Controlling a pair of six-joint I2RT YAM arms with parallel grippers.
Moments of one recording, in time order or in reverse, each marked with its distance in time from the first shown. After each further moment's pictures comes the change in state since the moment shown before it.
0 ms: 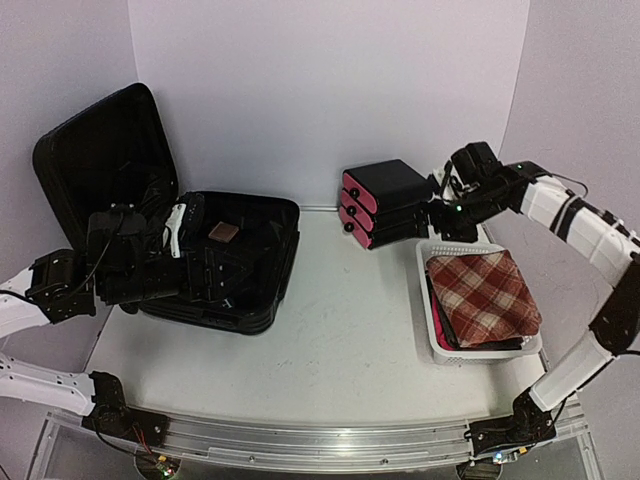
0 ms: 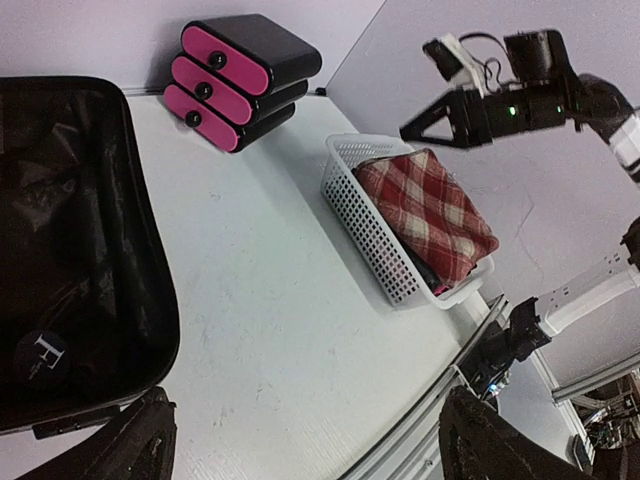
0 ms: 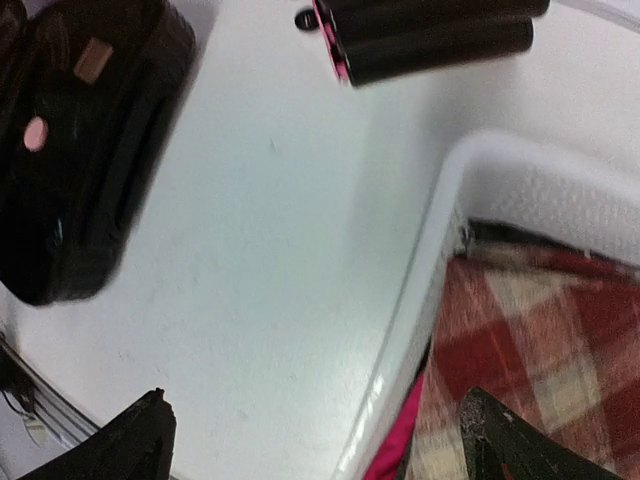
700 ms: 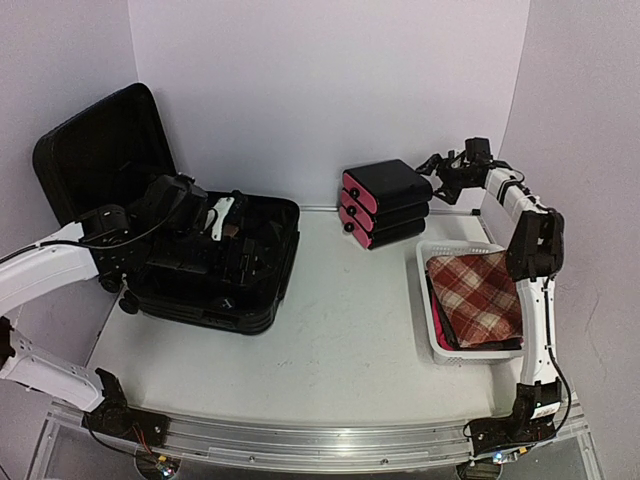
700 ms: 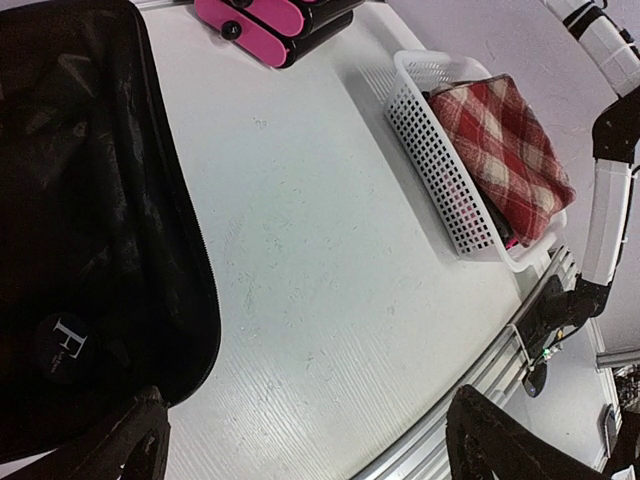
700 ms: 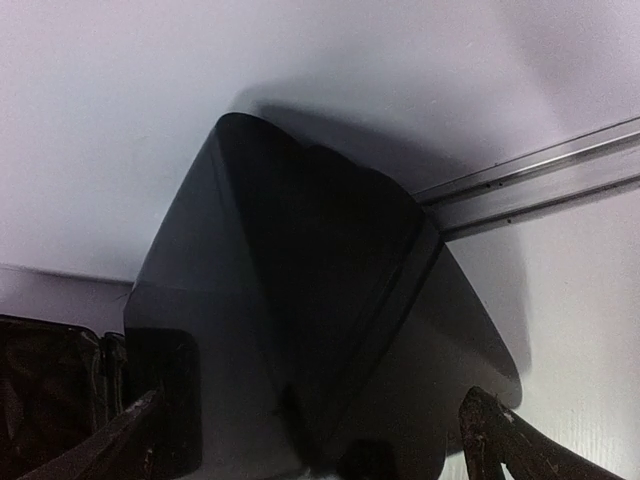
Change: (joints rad) left arm 0.174 0.330 0.235 -0.211 0.198 0.097; right arm -0.409 0.990 0.994 0.315 -0.404 0.327
